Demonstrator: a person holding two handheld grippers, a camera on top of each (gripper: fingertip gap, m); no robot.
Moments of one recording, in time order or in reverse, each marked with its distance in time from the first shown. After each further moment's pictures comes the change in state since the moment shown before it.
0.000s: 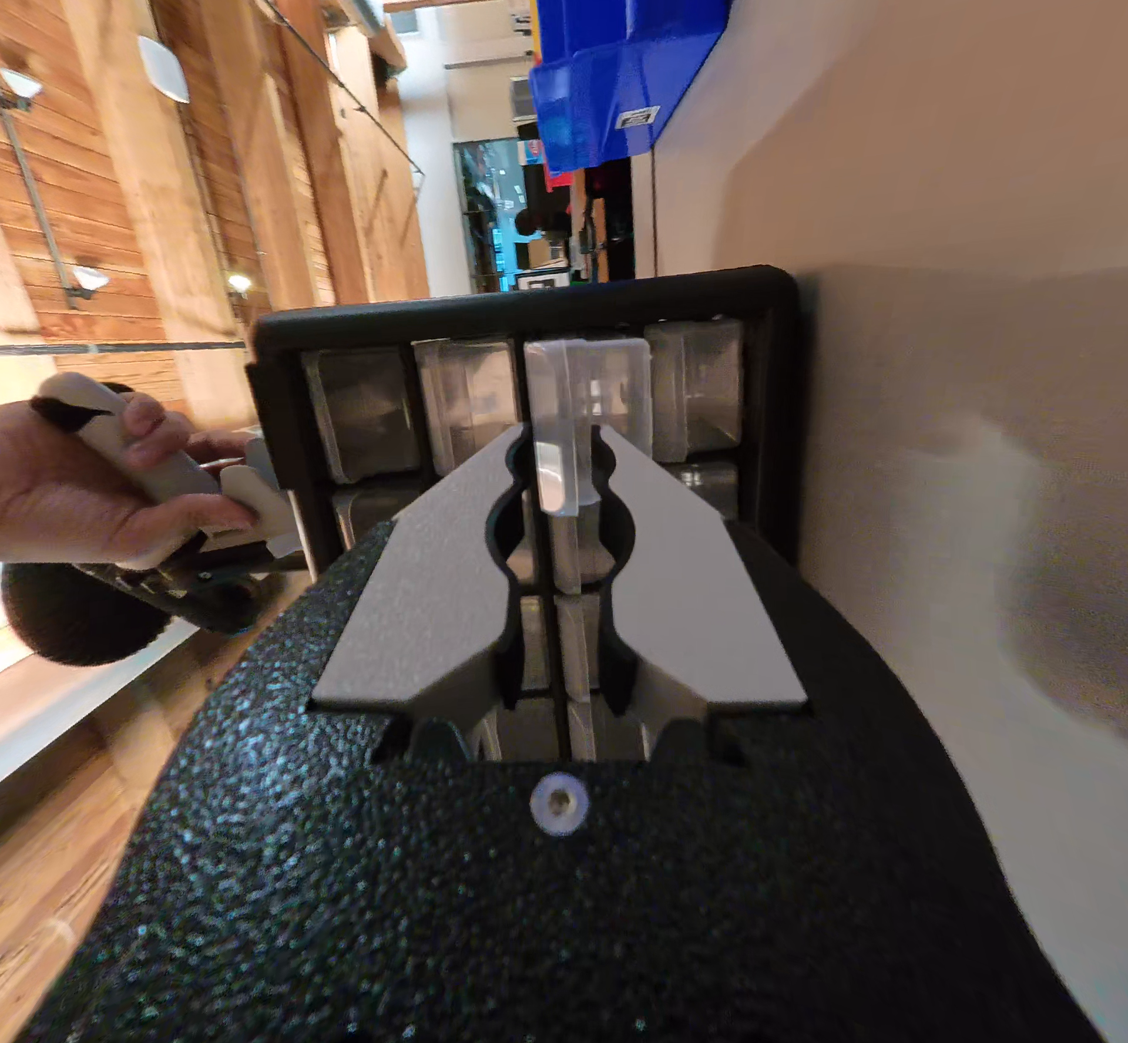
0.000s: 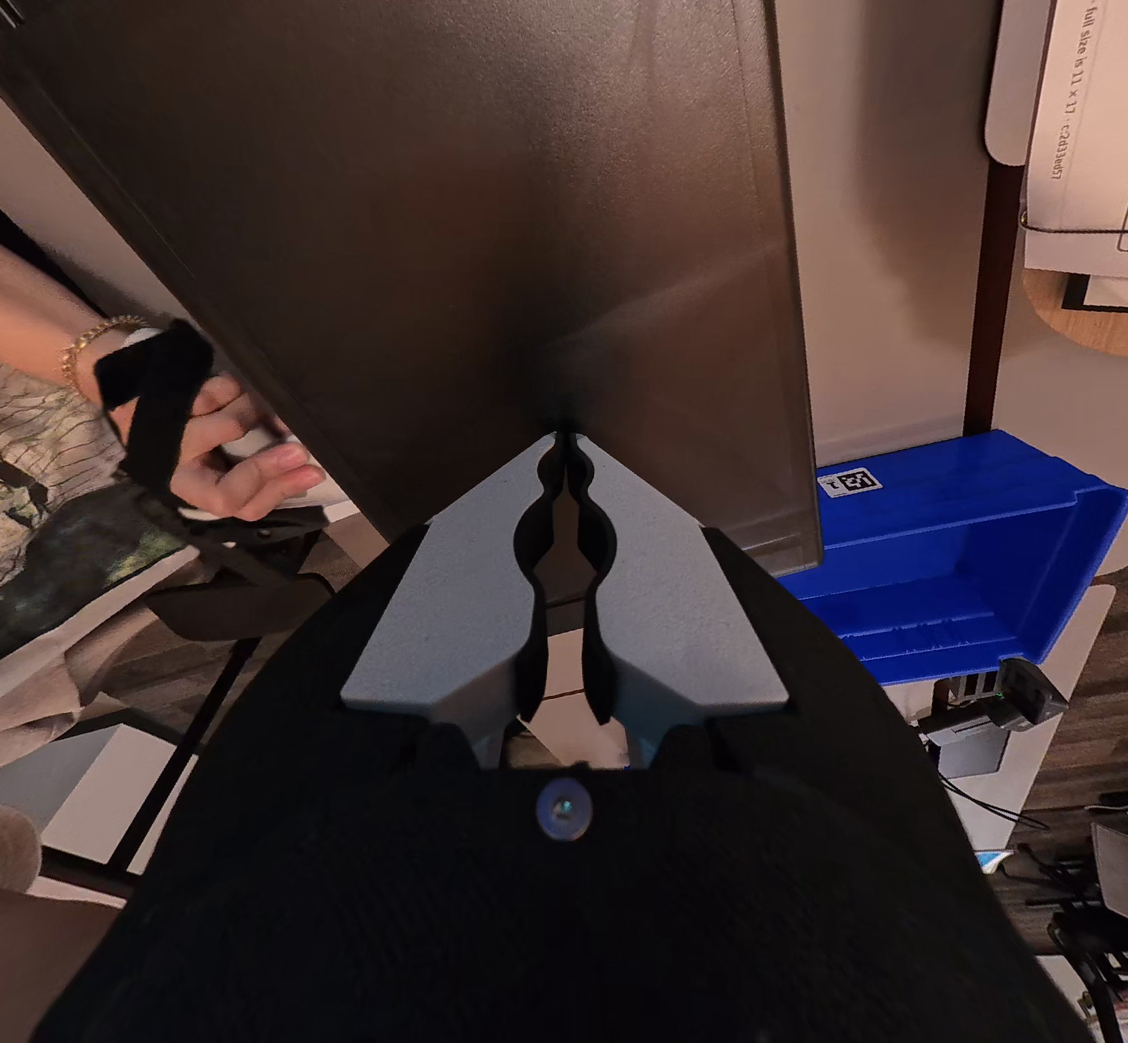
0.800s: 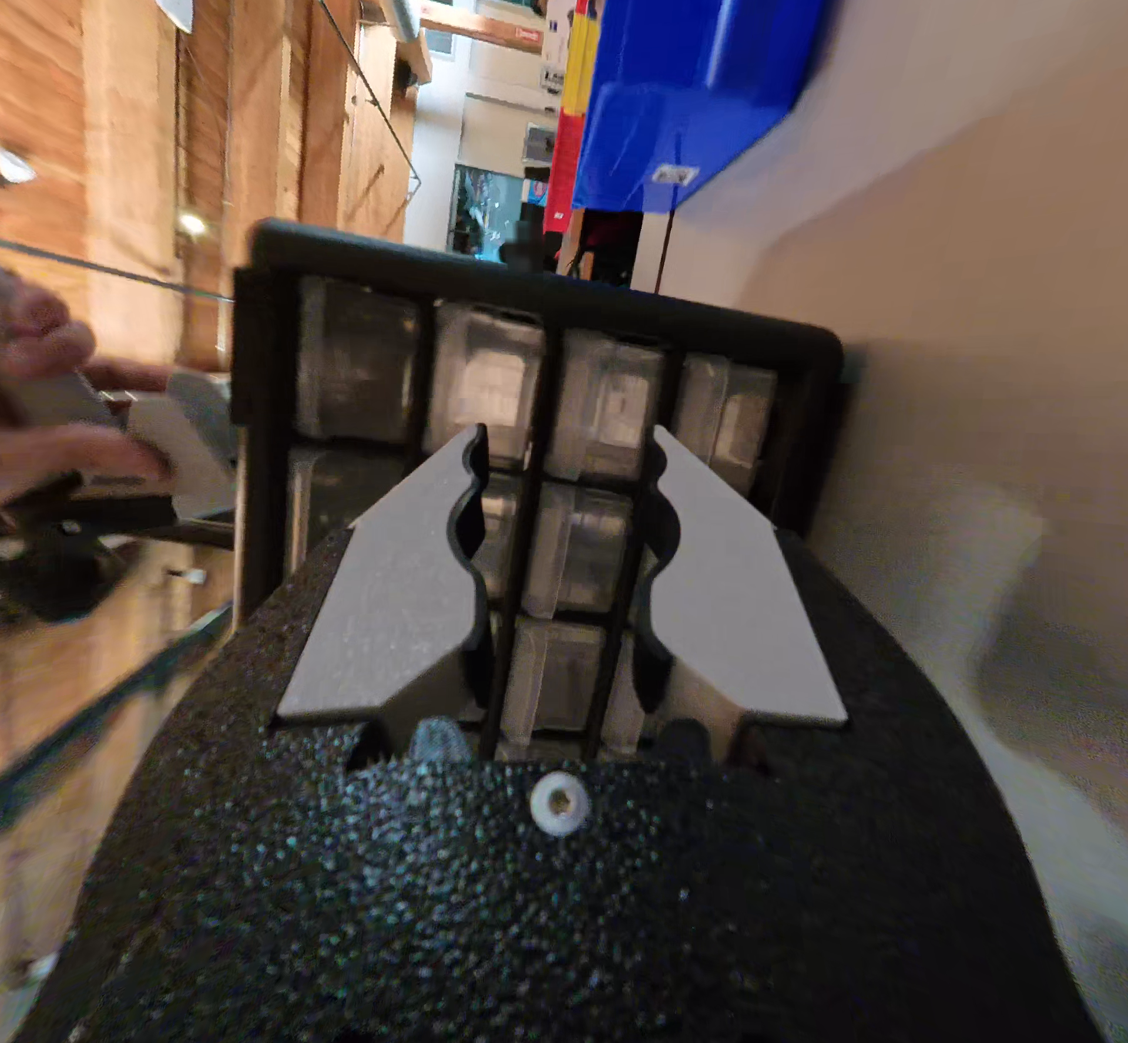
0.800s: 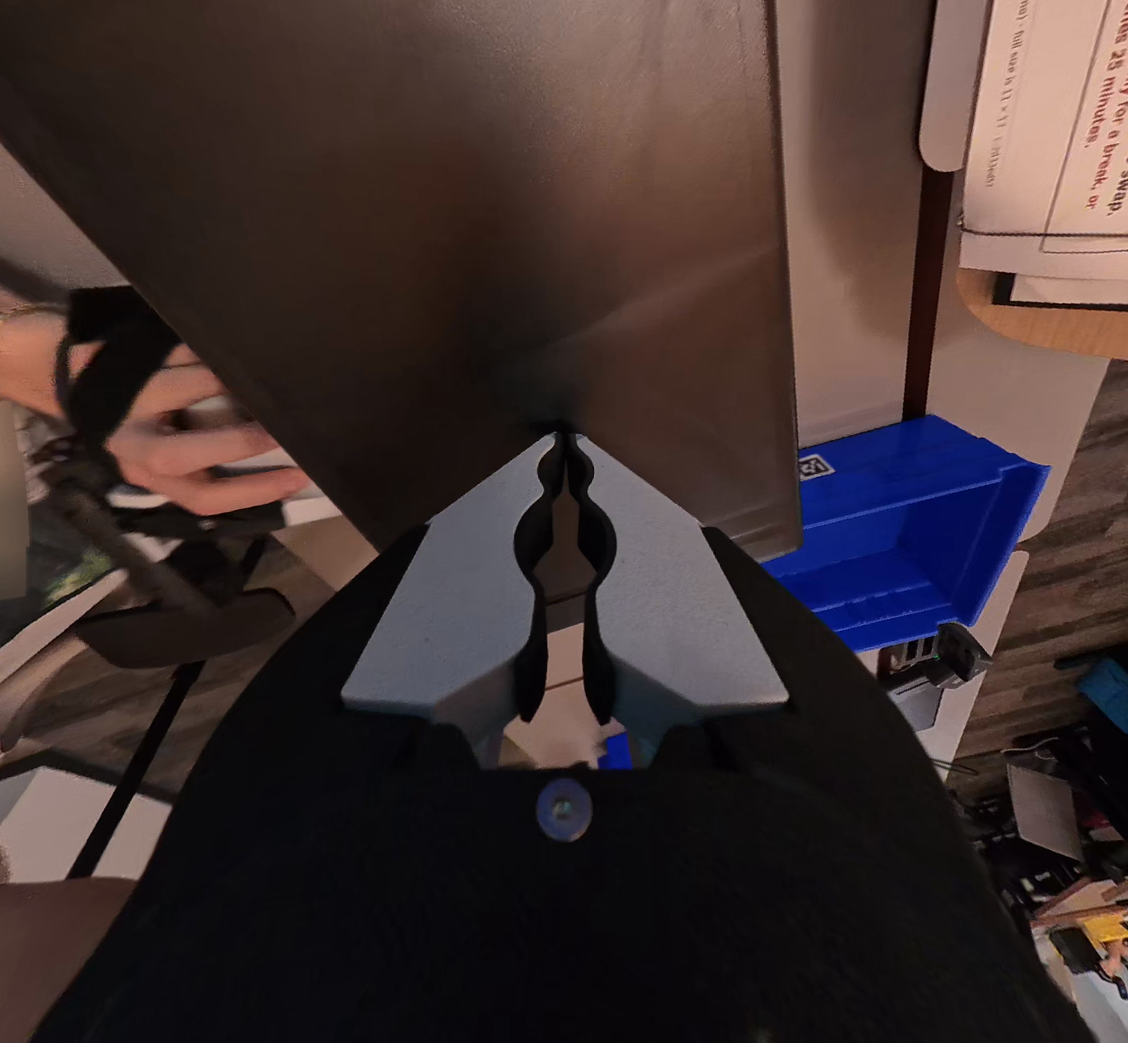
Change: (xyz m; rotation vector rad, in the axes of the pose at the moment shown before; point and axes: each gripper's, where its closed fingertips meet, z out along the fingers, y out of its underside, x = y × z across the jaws) left arm -0.008 0.009 0.019 0.075 -0.005 -0.247; right arm 0.001 0.000 -0.001 -0.007 0.108 -0.020
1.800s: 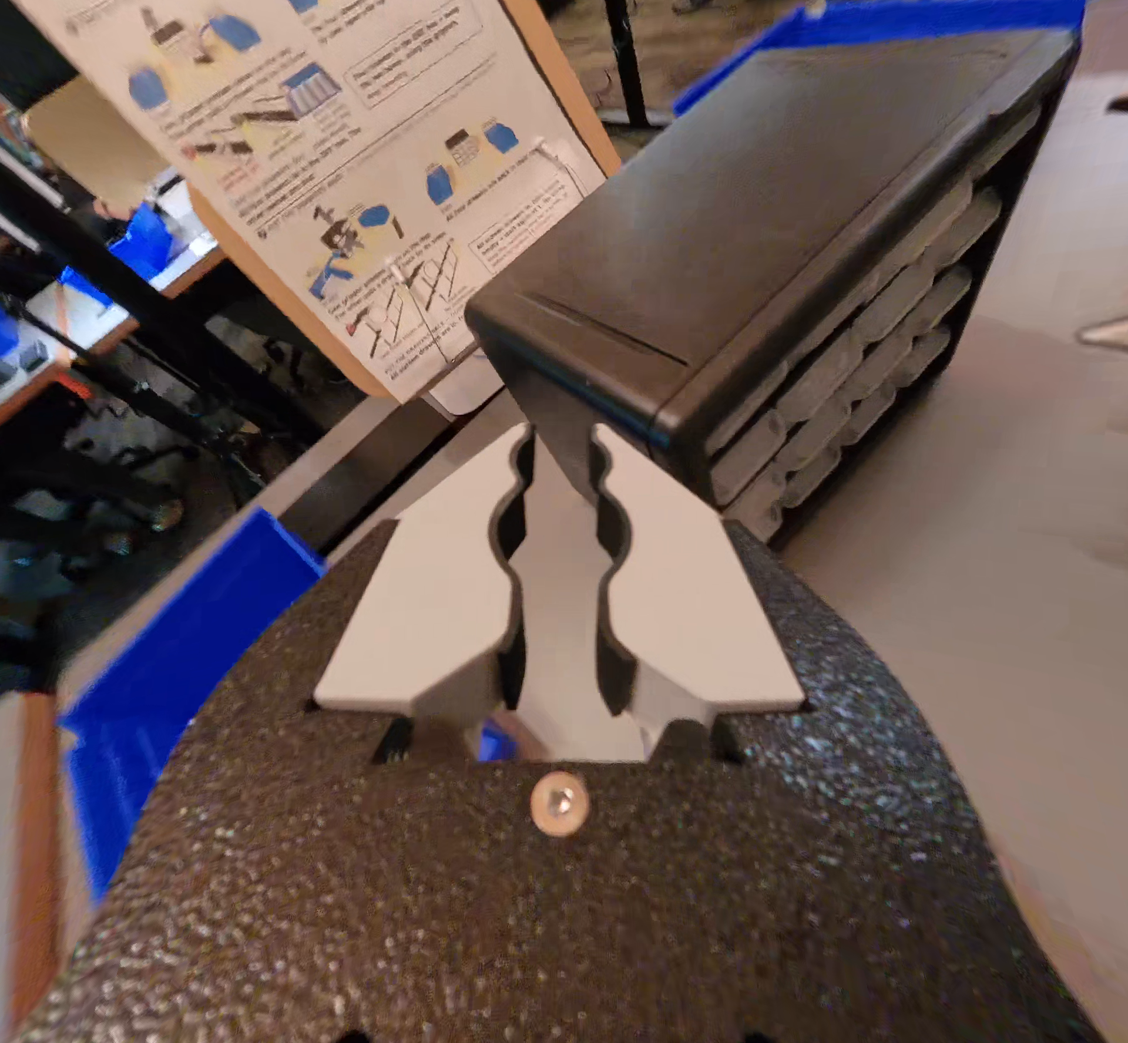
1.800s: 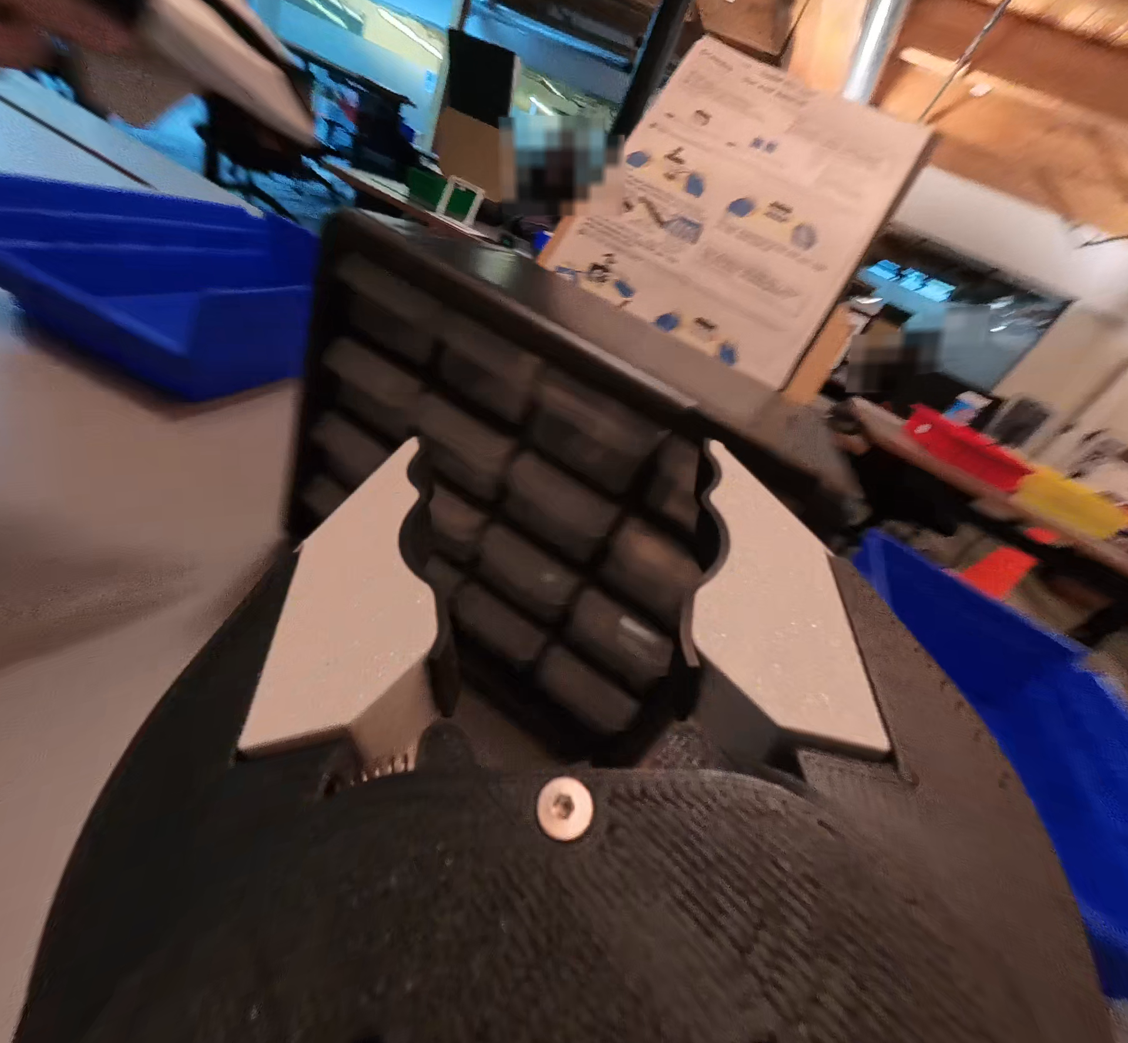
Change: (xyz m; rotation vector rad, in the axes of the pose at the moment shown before) left arm -0.169 0.211 -0.055 -0.070 0.441 -0.985; right arm -0.119 0.048 0.003 1.427 0.776 0.362
